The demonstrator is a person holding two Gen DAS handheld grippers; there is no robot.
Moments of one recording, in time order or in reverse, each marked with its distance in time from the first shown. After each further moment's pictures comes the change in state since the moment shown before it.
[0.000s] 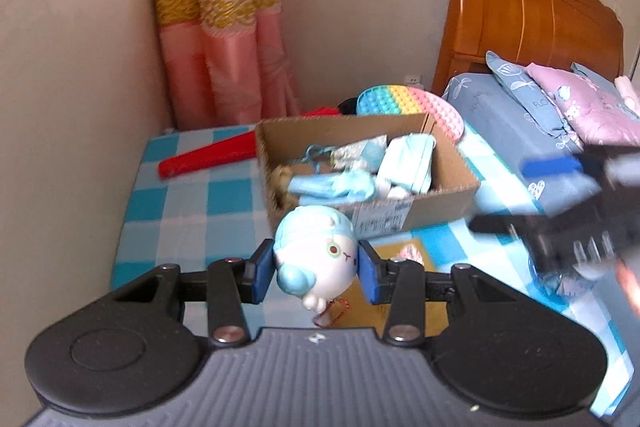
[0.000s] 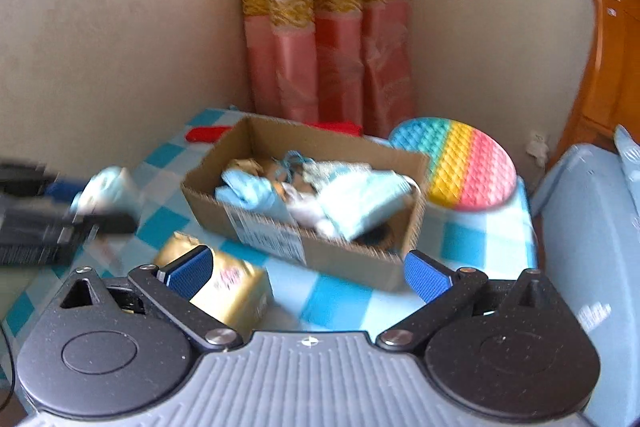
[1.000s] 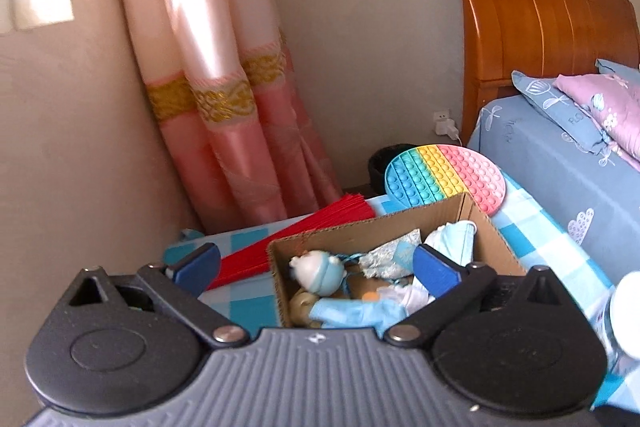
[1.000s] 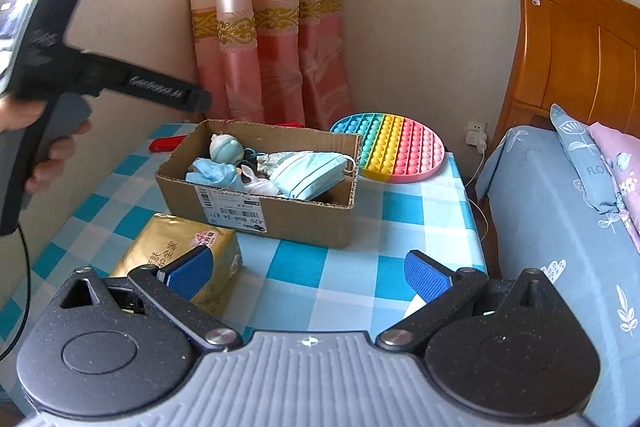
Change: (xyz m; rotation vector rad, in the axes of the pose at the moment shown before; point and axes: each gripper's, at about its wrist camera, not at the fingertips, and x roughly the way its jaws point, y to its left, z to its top) left arm 0.031 -0.027 0.070 0.137 -0.142 0.156; right arm -0.054 0.006 -0.046 0.094 -0.074 -0.152
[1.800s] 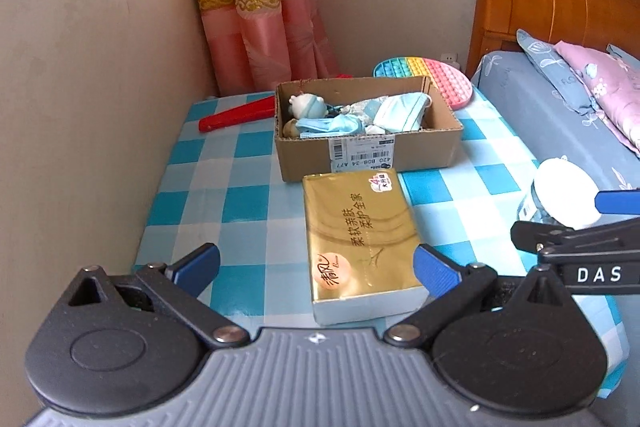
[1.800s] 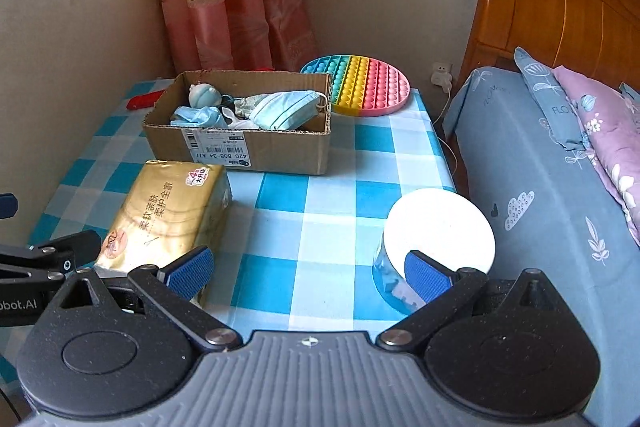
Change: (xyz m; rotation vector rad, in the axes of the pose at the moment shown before) left arm -0.120 -0.031 -0.097 -0.152 0.208 0.024; right arm -0.031 0.012 -0.020 0.080 0.162 -0.100
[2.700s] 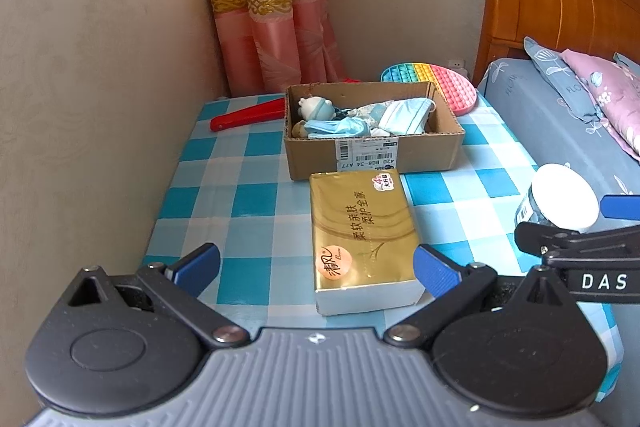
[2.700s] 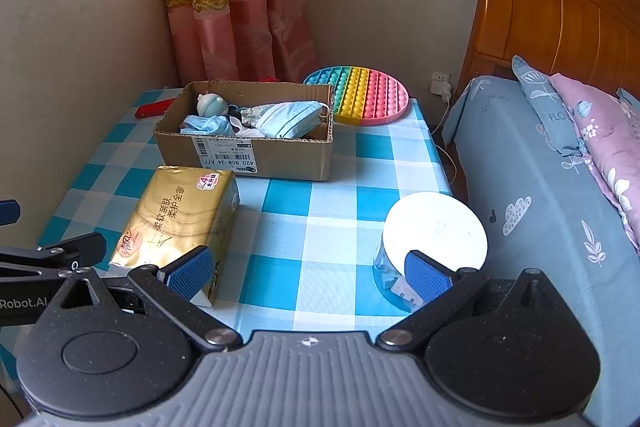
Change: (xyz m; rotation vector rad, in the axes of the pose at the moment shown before) left arm -0.014 -0.001 -0.002 -0.023 -0.003 0.022; right arm -0.017 0.001 -0.004 -0.001 -0.029 0.005
